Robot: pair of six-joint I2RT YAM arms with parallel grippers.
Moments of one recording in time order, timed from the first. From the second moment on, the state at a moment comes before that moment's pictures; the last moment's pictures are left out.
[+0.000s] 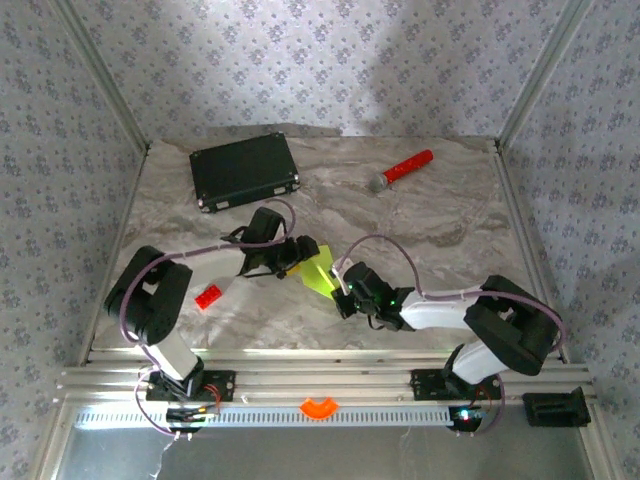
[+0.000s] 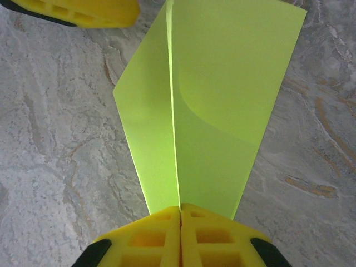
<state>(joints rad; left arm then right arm) -0.57 1.67 0.85 -0.07 0.43 -1.00 0.92 1.47 0.49 0.23 0.08 0.22</state>
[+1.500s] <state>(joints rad) -0.57 1.69 0.87 -0.11 0.46 -1.07 1.10 1.53 0.51 0.24 0.42 -0.07</state>
